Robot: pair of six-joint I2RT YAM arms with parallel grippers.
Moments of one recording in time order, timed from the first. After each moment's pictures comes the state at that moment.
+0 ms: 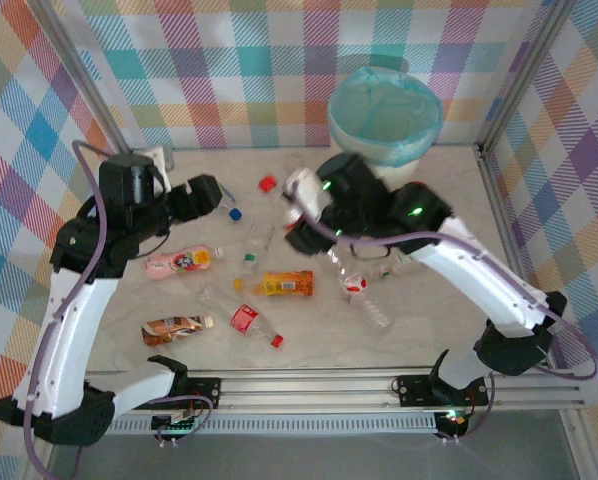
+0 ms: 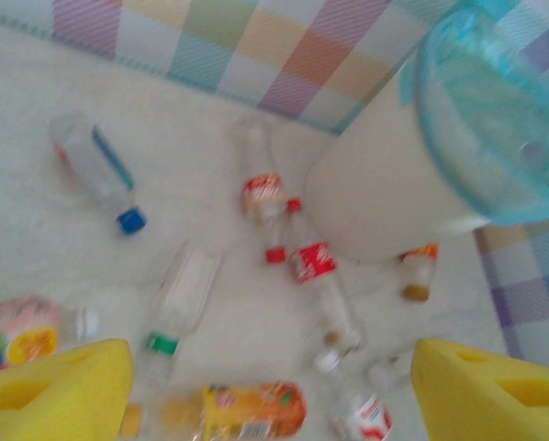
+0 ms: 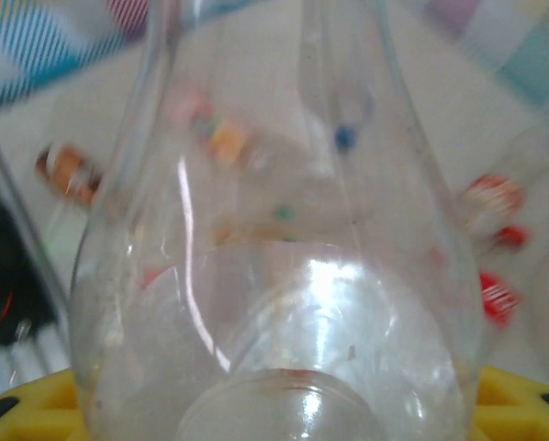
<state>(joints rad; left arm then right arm) -0.34 1.16 1.66 -1.03 0.02 -0.56 0.92 1.51 1.99 -1.14 -0.01 -0.05</state>
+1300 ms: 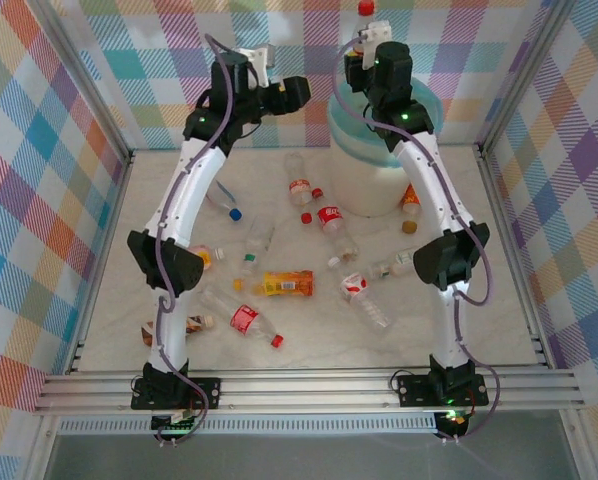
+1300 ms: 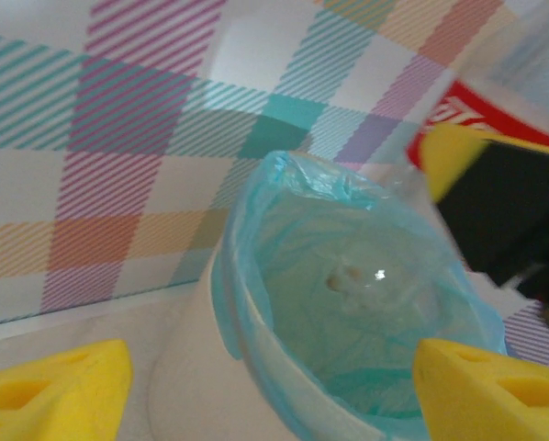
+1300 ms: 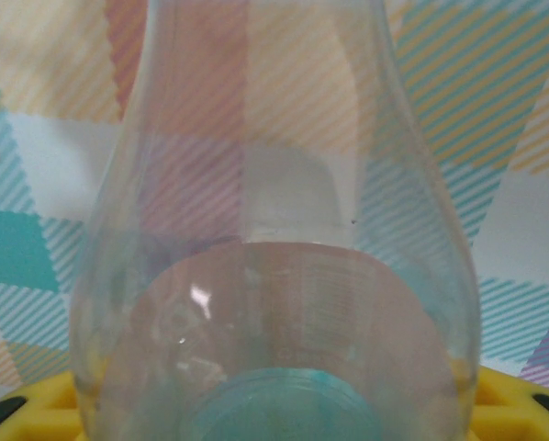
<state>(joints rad) -0.38 2.18 2.55 -0.60 0.33 -0.42 0.36 2.20 2.52 -0.39 0.23 -0.08</state>
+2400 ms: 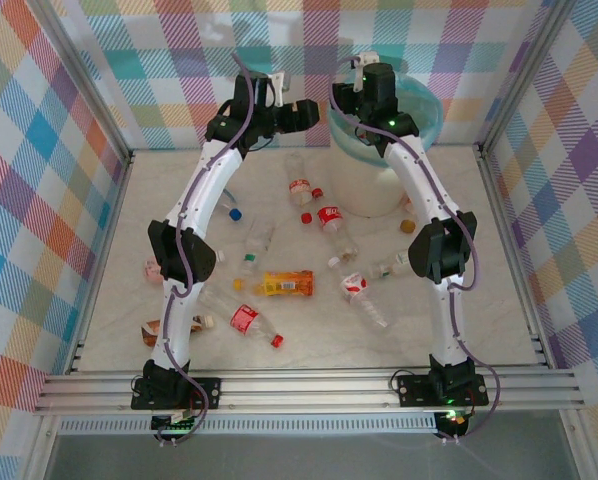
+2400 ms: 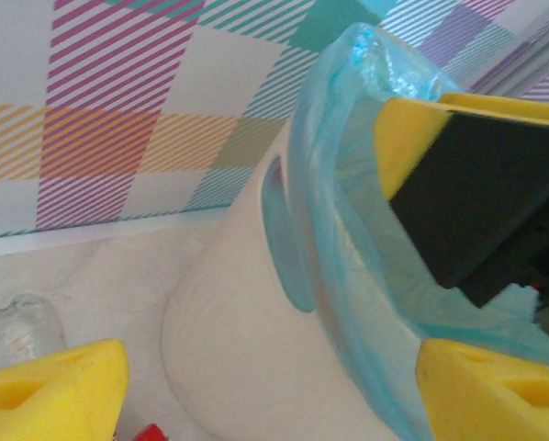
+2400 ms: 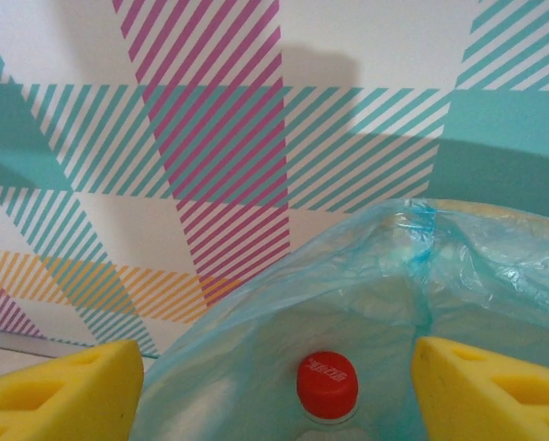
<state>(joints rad) -0.38 2.32 2.58 -0.69 0.34 -0.43 0.34 2.28 2.46 -0.43 0.11 0.08</state>
